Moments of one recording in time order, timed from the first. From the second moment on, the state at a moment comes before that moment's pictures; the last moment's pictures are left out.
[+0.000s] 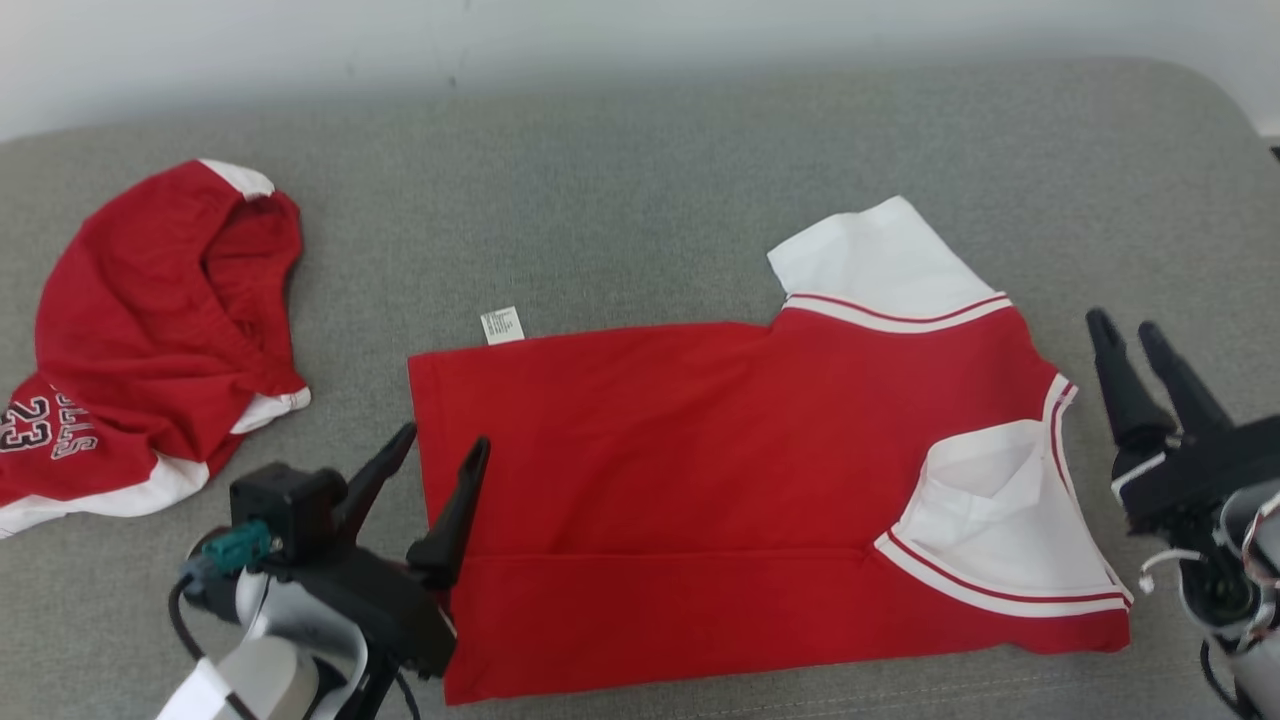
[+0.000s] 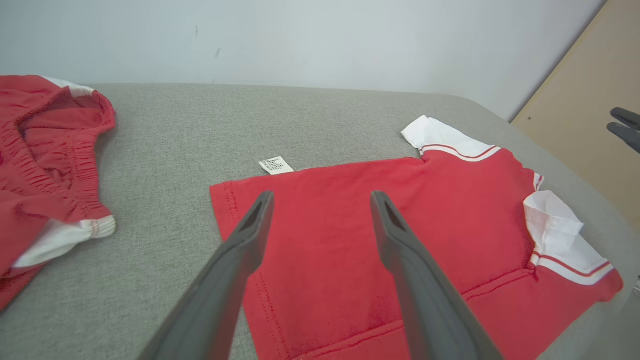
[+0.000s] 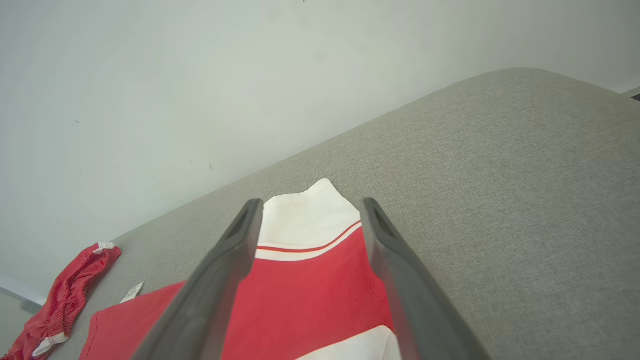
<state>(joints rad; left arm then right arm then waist) -0.35 0.44 -0.63 0.11 -0.82 0.11 -0.07 -0.49 -0.57 0.58 0.36 1.19 0.04 -0.20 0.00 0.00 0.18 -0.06</state>
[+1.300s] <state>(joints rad) -0.78 0.36 -0.64 0.34 -0.78 0.05 0.02 -1.13 -0.58 0.69 0.75 1.05 0.11 0.15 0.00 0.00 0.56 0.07</state>
